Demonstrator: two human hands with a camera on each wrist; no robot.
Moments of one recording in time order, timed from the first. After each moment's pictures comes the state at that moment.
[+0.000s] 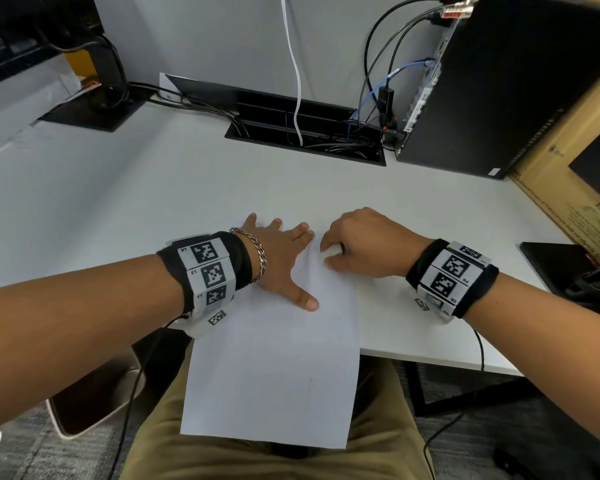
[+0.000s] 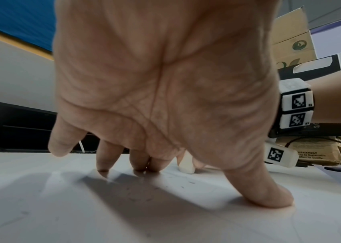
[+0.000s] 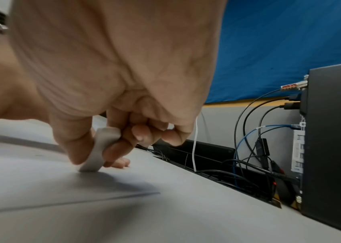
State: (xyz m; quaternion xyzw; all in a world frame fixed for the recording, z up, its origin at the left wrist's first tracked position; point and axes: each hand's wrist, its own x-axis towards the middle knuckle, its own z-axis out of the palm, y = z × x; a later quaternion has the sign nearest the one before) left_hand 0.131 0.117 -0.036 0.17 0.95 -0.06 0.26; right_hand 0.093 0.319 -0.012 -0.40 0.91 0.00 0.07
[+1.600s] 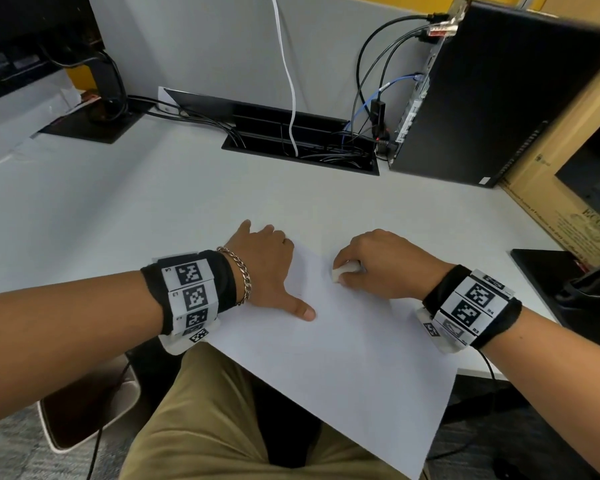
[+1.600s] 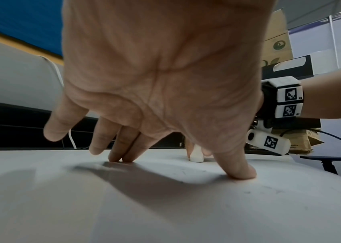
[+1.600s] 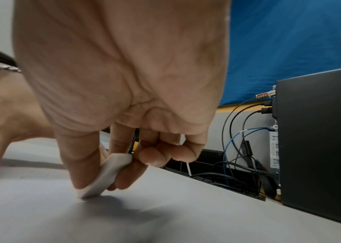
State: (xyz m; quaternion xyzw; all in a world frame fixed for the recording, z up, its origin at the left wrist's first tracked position) left_hand 0.146 0.114 -0.037 0.16 0.97 -0.08 0.16; right_hand 0.110 0.351 -0.016 -0.32 0.94 -0.02 0.10
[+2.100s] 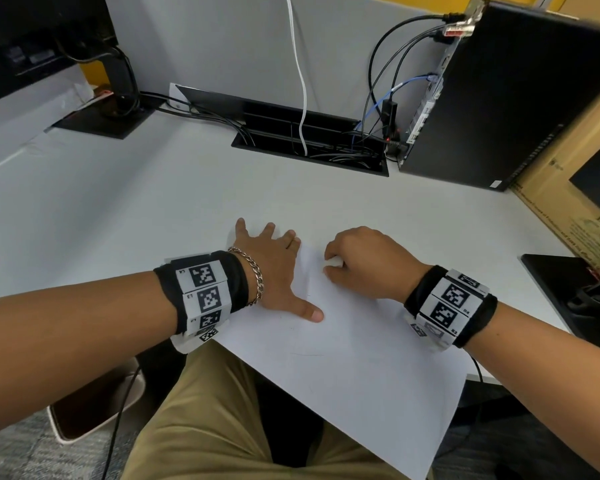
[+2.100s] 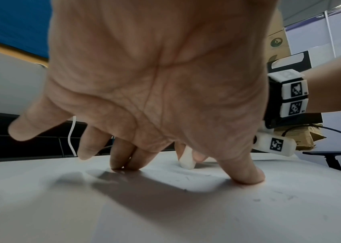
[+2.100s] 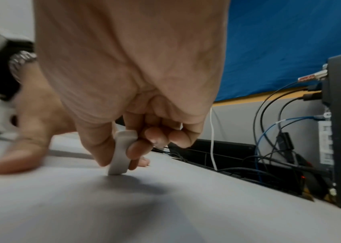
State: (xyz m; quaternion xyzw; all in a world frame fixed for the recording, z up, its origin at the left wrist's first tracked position) left_hand 0.152 0.116 -0.035 0.12 0.96 -0.08 0.22; right_hand 0.111 0.316 -0.024 -0.33 0.94 -0.01 0.07
